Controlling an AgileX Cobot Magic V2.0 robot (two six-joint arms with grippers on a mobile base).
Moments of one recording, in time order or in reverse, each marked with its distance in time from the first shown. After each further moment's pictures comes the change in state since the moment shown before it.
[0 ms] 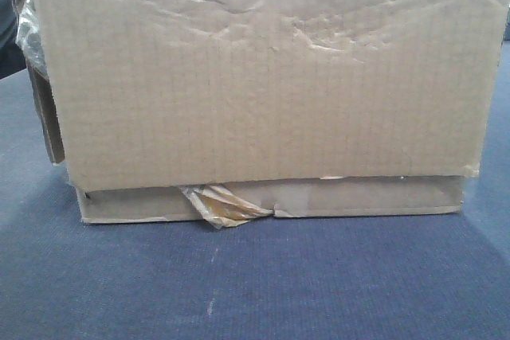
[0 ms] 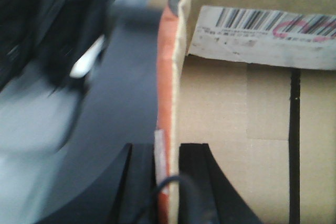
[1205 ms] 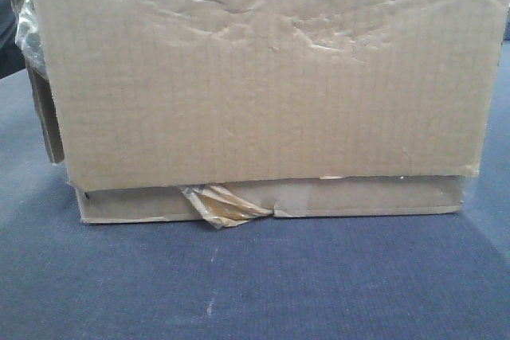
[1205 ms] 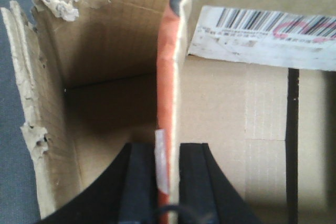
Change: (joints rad) left arm -0.599 0.409 -0.048 0.197 0.040 -0.356; right arm 0.000 0.000 0.000 0.000 0.049 0.000
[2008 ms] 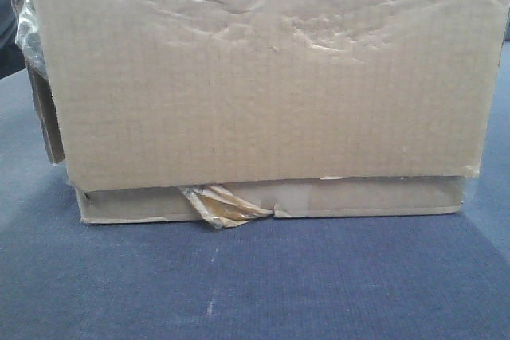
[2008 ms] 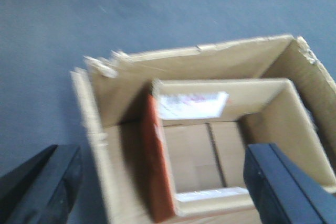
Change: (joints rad) left arm 0.000 -0.228 -0.002 0.104 0.020 0.028; right arm 0.000 0.012 -0.006 0.000 0.012 0.000
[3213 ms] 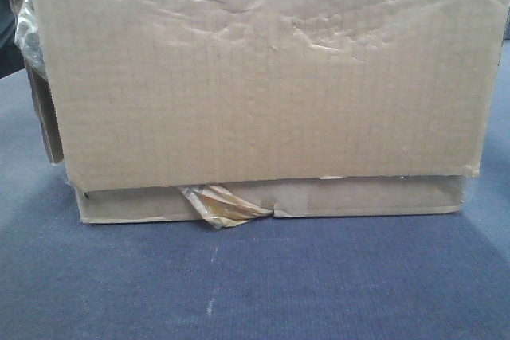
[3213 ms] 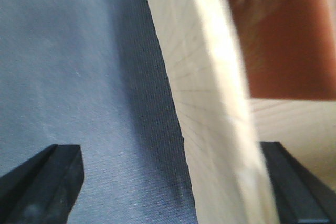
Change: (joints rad) left arm 0.094 0.123 0.317 -0.064 0.120 0.100; right arm 0.142 0.818 -0.411 0.073 0.282 -0.057
